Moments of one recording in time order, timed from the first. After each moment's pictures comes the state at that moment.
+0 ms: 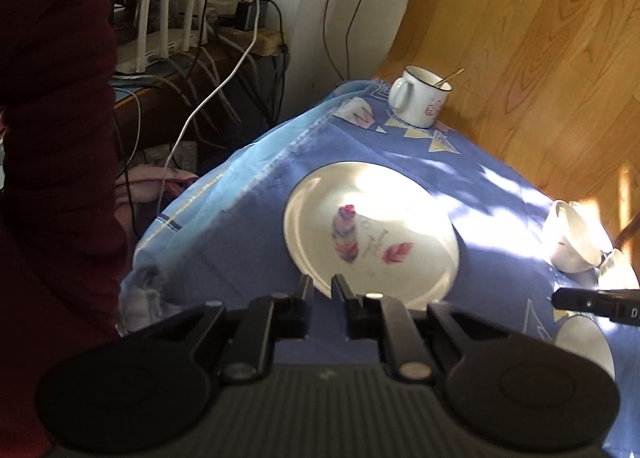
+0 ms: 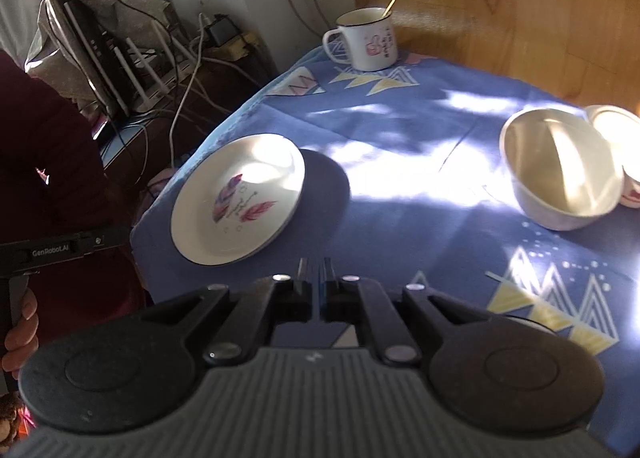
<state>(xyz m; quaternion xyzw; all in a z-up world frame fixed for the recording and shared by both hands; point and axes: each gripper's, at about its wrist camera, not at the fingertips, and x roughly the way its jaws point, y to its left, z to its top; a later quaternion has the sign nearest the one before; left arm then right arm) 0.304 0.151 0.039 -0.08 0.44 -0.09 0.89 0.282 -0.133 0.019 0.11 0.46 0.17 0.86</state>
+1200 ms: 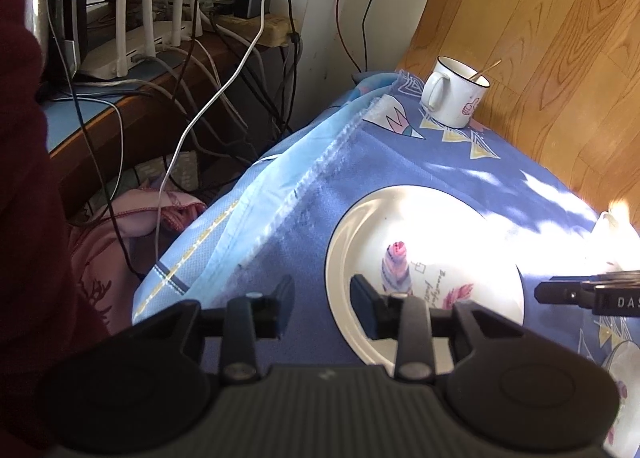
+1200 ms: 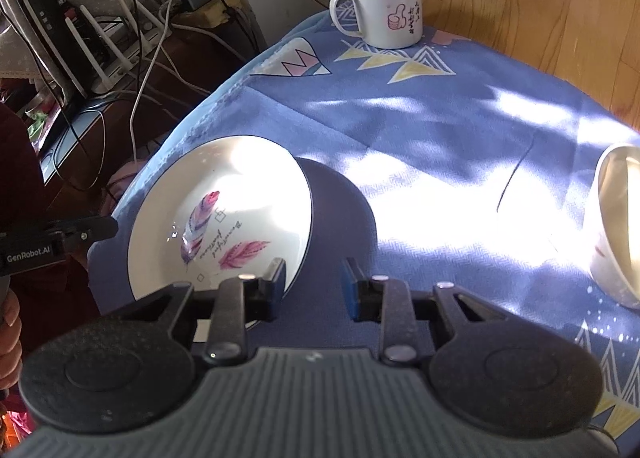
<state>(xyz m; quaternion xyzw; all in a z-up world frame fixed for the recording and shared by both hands) 0.378 0.166 0.006 -0.06 0.45 -0.10 0.88 0.363 -0.092 -0.010 0.07 0.50 0.14 0.85</state>
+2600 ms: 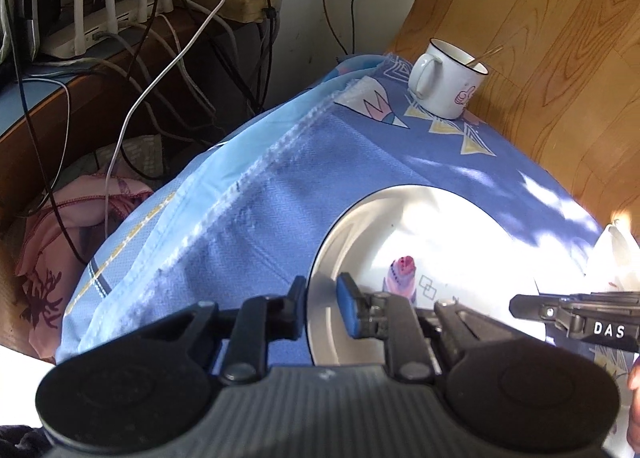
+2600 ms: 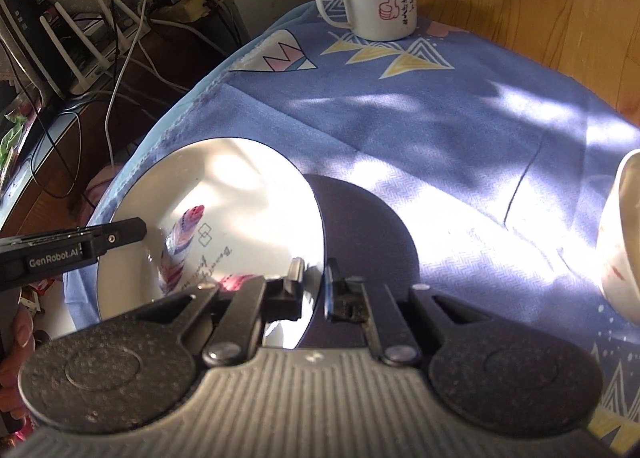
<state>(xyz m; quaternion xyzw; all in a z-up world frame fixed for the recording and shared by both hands) 0.403 0.117 -0.016 -0.09 0.47 -0.09 0.87 0.380 -0.098 -0.026 0.07 0.51 0.11 0.85</state>
